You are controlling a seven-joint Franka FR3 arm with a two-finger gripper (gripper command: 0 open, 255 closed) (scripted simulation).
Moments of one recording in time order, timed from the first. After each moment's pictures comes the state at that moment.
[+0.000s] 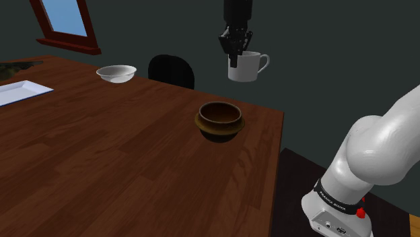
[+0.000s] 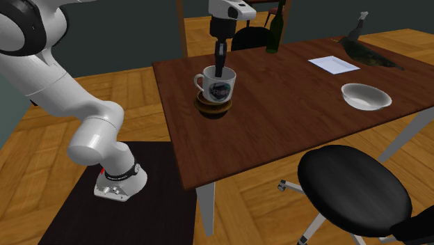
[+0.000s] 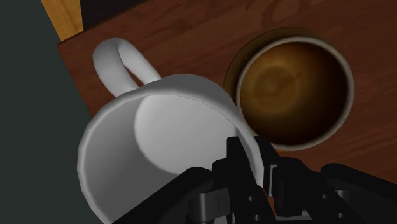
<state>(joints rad) 0.08 -0.32 0.20 -1.84 0.03 1.43 0.27</state>
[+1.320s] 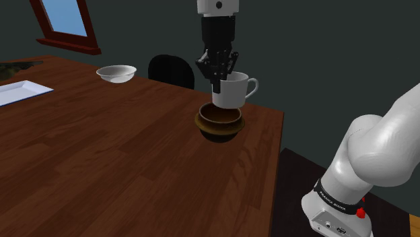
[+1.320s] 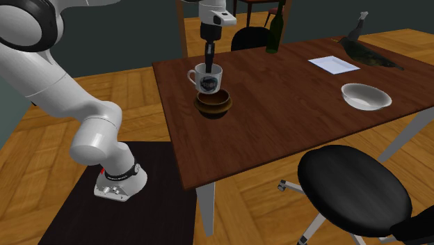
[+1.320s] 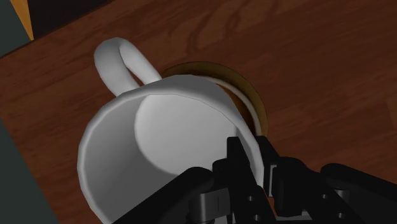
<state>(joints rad) 0.16 -0.31 0.35 -1.92 0.10 1.53 0.50</state>
